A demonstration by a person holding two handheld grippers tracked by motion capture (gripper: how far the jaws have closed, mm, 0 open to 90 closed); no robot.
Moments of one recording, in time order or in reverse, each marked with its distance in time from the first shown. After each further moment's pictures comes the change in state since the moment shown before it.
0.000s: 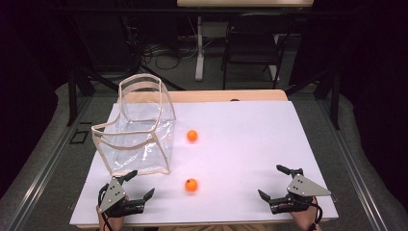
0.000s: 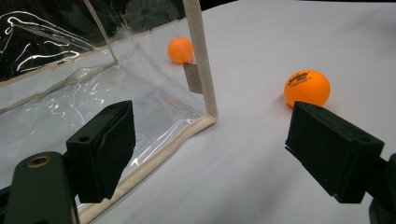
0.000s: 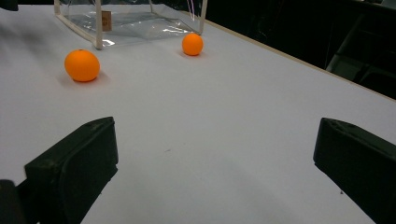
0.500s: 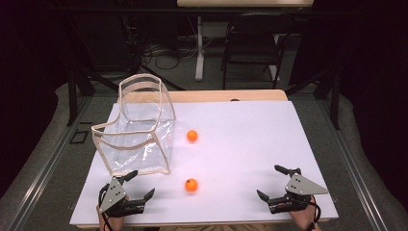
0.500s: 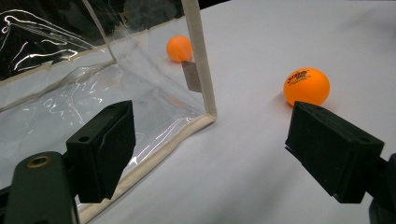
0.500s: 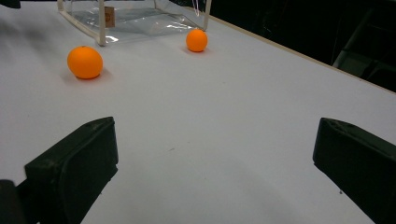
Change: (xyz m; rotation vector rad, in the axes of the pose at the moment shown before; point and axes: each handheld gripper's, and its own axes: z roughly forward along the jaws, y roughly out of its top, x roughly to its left) left arm 0.000 -0.001 0.000 0.004 -0.005 0.000; right arm 0.001 0.000 0.005 0.018 0.019 0.010
